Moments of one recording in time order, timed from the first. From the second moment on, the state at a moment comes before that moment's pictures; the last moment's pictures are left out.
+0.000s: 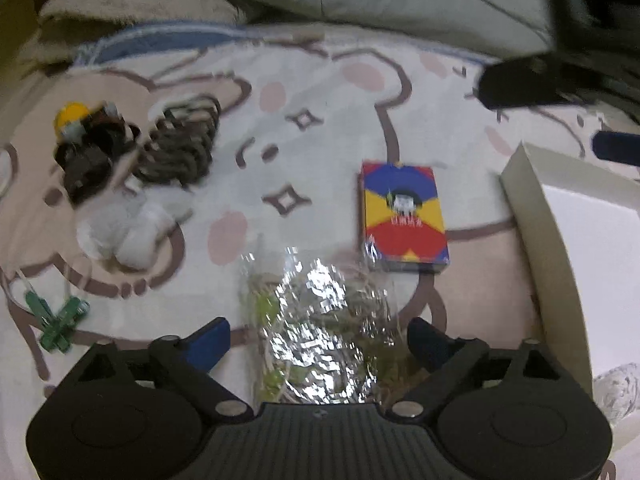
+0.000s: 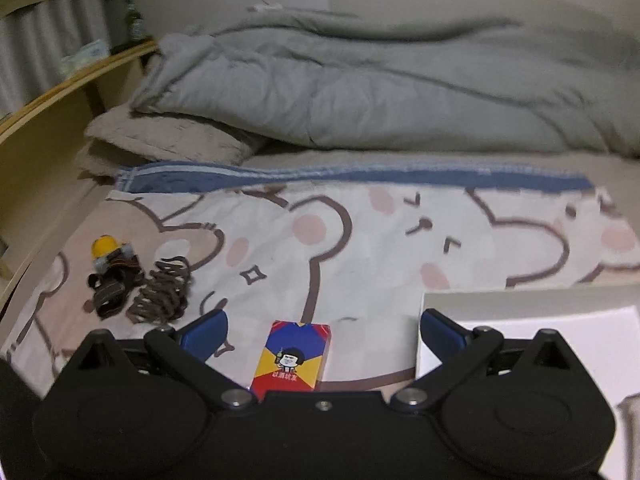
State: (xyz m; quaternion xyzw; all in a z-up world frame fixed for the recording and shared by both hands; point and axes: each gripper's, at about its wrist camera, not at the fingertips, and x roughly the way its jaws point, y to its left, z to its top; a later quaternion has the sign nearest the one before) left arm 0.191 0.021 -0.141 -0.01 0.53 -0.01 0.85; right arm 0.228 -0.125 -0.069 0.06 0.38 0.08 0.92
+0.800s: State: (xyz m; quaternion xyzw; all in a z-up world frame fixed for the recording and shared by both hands) left arm 0.157 0.094 -0.141 0.05 0.55 -0.06 0.83; right arm 0.269 -0.076 -0.150 0.08 0.48 0.08 0.87
